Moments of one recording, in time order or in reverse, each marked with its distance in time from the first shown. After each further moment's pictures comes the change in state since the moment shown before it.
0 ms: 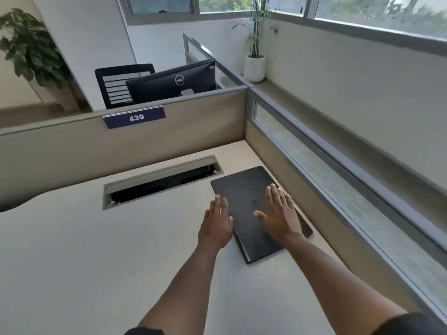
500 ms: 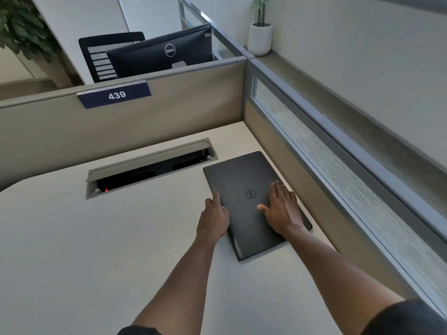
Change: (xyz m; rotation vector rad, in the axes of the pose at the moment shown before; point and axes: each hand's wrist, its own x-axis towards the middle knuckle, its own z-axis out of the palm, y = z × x) left_hand 0.041 0.012 0.039 -0.197 -0.004 -0.285; right_hand 0.034 0.045 0.038 0.001 -0.164 0.063
